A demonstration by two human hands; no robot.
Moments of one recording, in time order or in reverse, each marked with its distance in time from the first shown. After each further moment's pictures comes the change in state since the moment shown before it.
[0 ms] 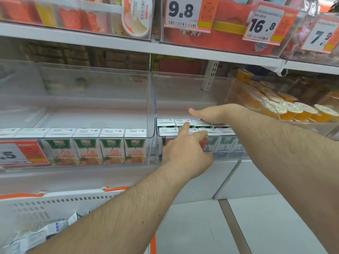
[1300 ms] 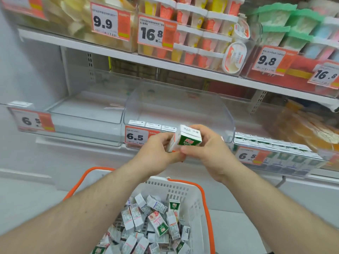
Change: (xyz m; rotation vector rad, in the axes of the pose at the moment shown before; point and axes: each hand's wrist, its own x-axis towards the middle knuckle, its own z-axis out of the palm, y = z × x) left_hand -0.151 -0.184 -0.152 -0.750 0.184 -0.029; right_hand -0.174 -0.180 0.186 0.953 0.122 -0.760
